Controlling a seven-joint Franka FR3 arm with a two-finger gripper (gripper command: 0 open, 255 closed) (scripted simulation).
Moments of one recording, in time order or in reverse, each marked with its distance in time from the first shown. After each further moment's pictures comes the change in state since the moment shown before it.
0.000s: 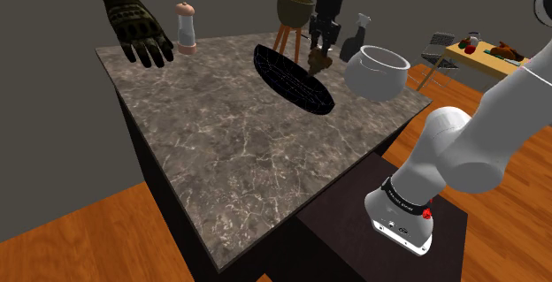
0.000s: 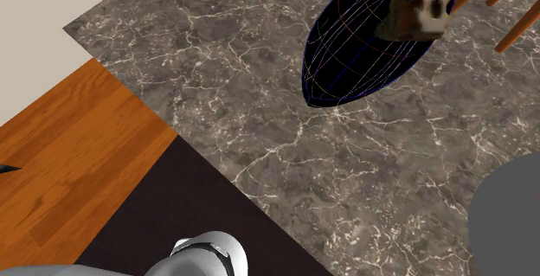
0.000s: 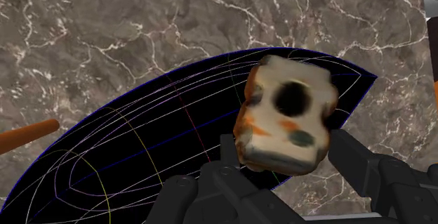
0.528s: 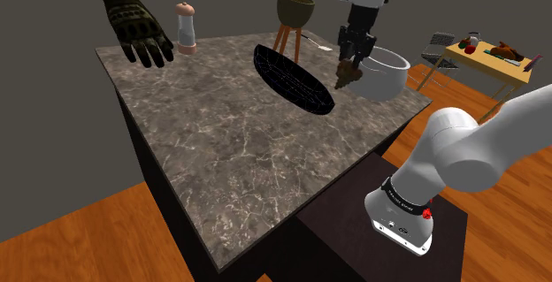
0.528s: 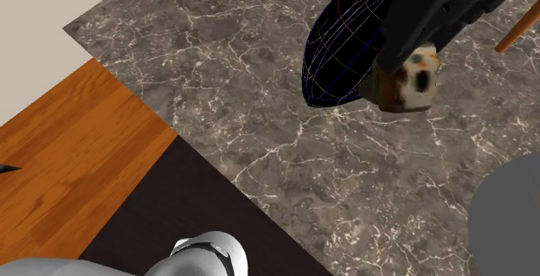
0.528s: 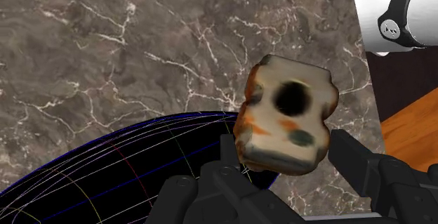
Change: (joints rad) arm -0.072 -0.349 0.052 -0.286 -0.126 -0.046 0.052
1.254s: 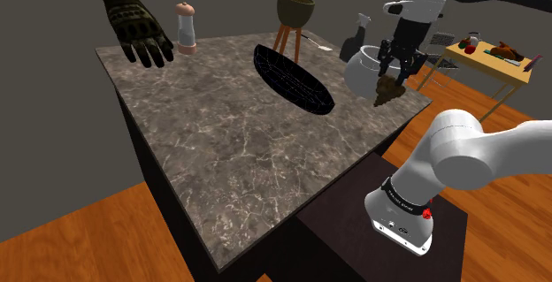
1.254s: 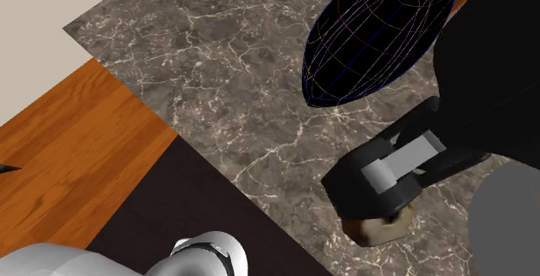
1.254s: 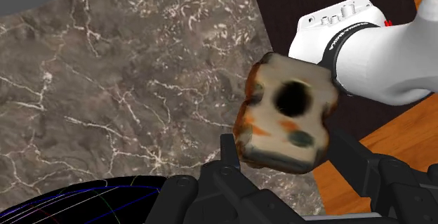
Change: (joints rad) arm -0.134 -0.439 0.068 -0.247 -0.083 -0.195 -0.005
